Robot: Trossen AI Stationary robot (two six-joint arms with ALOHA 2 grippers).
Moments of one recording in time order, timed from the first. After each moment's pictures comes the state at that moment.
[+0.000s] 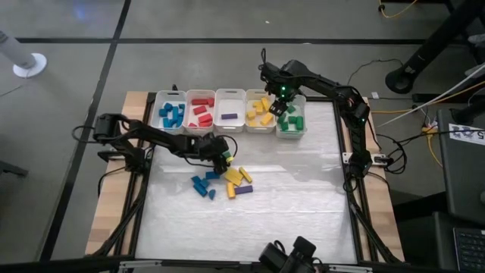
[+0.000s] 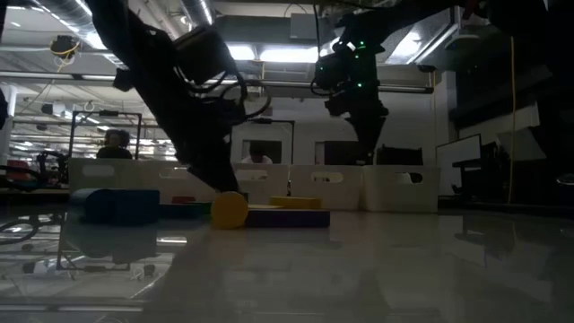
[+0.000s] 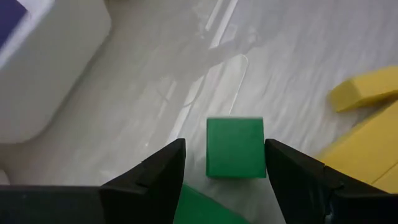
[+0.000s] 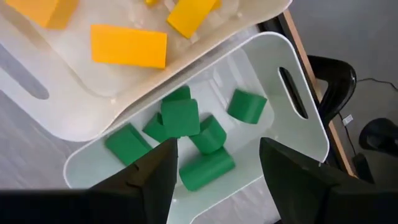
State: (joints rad) left arm 0.07 1.61 0.71 -0.02 -0.25 -0.25; right arm -0.63 2.04 1.93 -1.40 0.15 -0.06
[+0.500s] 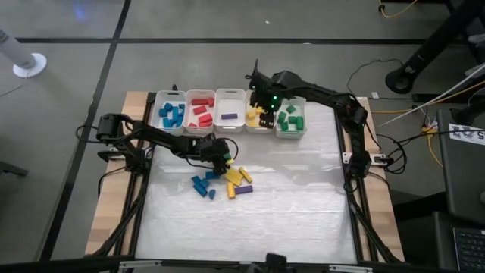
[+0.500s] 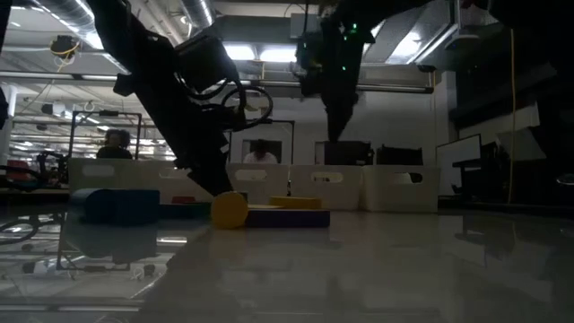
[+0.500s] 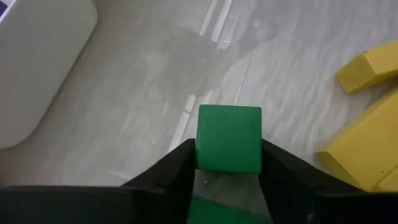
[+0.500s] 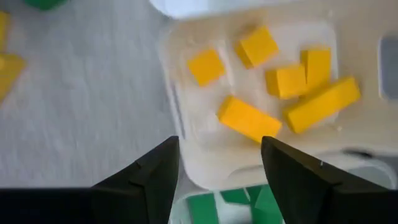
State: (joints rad) left arm 0.07 1.64 0.71 -0.01 -0.25 -0.19; right arm -0.48 2.03 1.93 -1.24 -0.05 -0.28
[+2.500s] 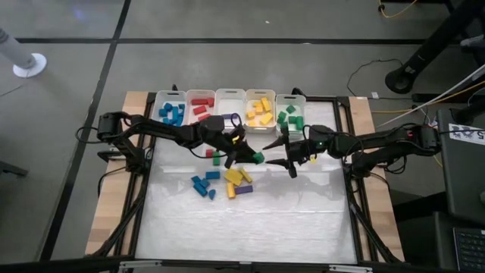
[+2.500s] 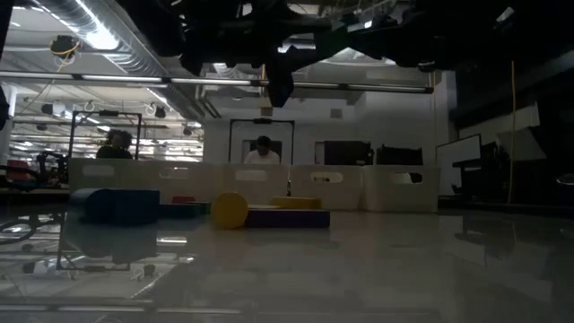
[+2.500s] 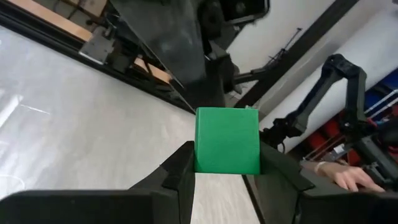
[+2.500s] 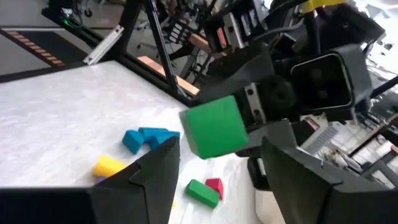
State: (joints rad) left arm 0.15 1.64 0.90 0.59 0.50 -0.55; right arm -0.08 1.22 0.54 0.60 -0.31 -0.55
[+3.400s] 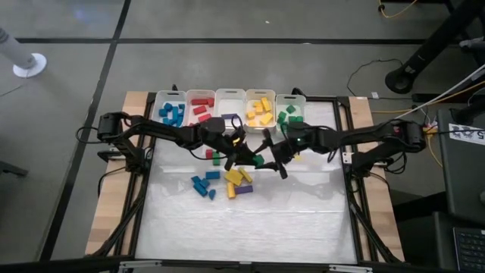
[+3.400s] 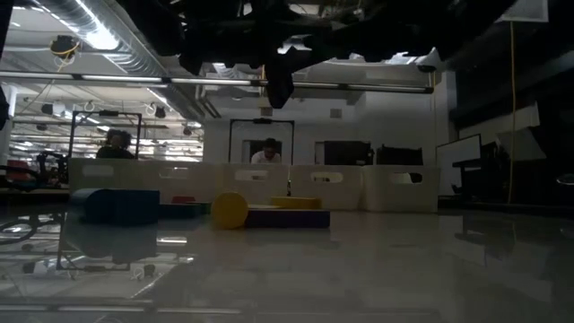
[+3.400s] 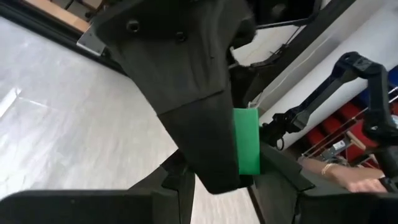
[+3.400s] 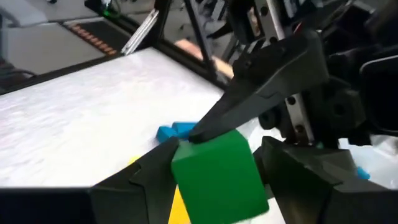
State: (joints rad) left arm 0.13 1.64 0.90 0.57 0.49 -0.55; right arm -0.09 1.41 0.82 0.32 -0.42 -0.53
